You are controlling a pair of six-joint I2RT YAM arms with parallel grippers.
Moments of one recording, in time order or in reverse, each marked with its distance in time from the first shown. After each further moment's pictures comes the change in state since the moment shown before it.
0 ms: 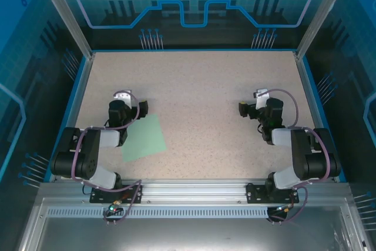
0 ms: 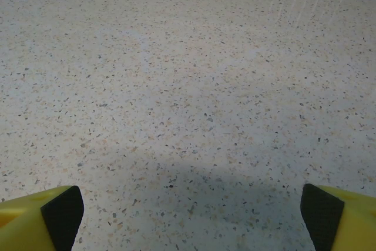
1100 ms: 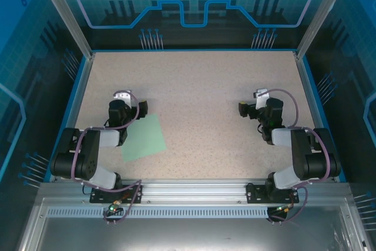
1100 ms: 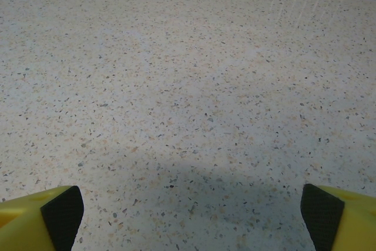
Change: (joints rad) left arm 0.000 -0.026 0.025 -0.088 -0.018 -0.006; right arm 0.001 0.000 0.000 0.000 0.000 0.000
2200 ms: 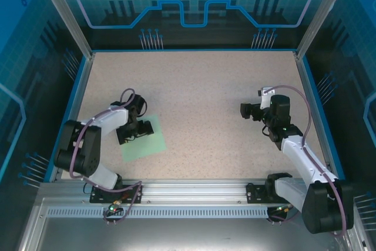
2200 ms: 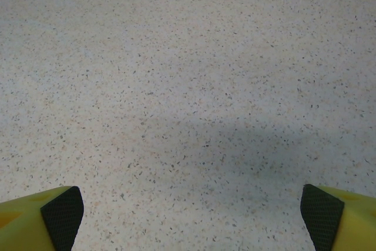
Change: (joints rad) left arm -0.179 0.102 0.418 -1.390 0.002 -0.523; right arm 0.056 -0.473 0.133 -0.720 0.031 0.121
